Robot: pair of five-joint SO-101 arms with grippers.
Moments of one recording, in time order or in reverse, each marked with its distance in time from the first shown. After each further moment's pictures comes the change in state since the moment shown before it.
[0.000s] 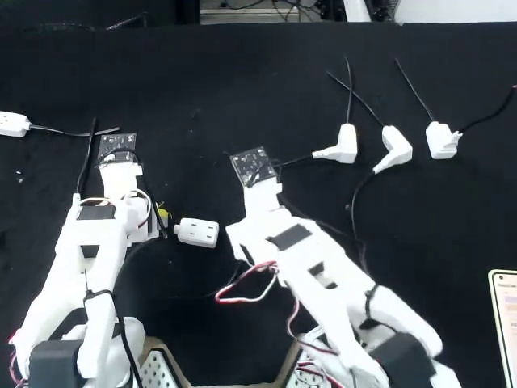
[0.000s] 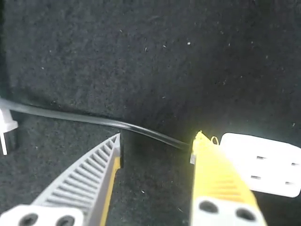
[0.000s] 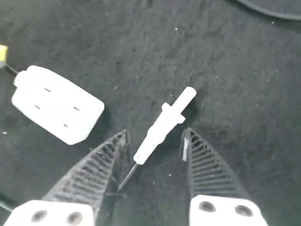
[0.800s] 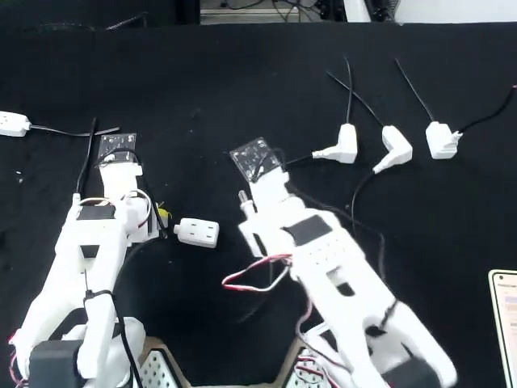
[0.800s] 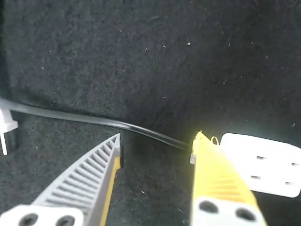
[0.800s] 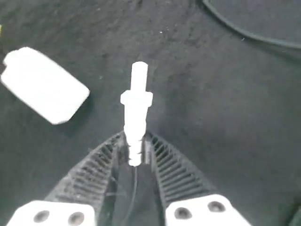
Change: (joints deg) left arm 0.0 0.0 0.0 0.0 0.0; right arm 6.0 -10.9 -4.2 14.7 16.5
